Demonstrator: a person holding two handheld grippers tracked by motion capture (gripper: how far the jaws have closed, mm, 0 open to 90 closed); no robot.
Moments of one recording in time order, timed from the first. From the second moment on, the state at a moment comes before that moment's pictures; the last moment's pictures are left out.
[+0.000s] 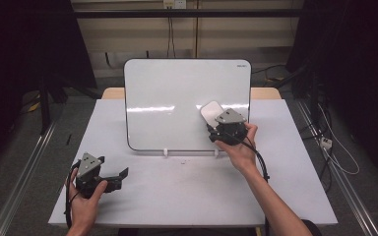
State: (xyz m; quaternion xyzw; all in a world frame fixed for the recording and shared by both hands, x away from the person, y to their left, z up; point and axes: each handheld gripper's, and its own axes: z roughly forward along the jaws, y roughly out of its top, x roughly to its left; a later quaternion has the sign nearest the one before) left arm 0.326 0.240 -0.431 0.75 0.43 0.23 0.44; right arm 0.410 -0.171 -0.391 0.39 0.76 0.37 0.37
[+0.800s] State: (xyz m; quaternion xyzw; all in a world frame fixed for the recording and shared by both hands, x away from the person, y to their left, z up) left arm 0.326 0.244 -0.432 0.75 0.44 0.23 0.44; right arm 0.393 -0.200 -0.381 0.39 0.75 0.38 0.38
